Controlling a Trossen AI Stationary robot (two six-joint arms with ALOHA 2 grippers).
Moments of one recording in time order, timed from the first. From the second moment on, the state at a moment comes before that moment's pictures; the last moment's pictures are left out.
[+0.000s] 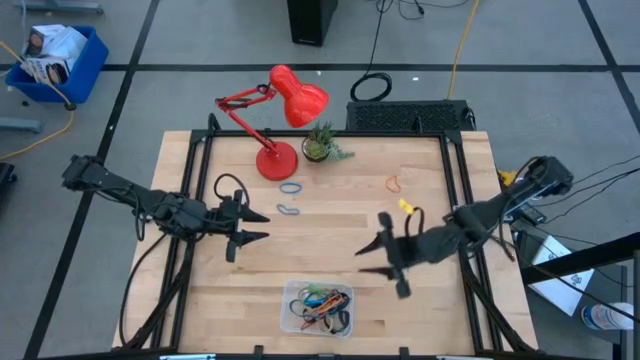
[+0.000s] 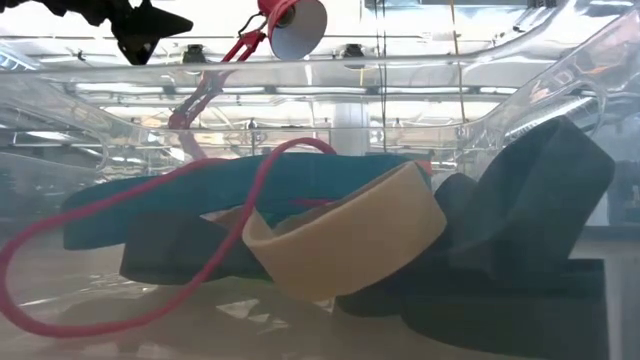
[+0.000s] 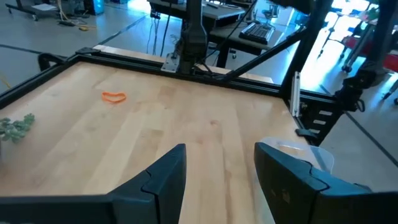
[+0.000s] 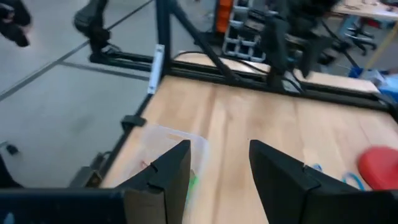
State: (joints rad) left arm -0.36 0.77 0.51 0.03 -0.32 -0.29; right arm 0.52 1.26 1.13 -0.27 0.32 0.08
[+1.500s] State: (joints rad) left arm 0.23 1.66 0.75 -0.17 0.10 0.20; right arm 0.23 0.95 0.57 0.30 0.31 0.06
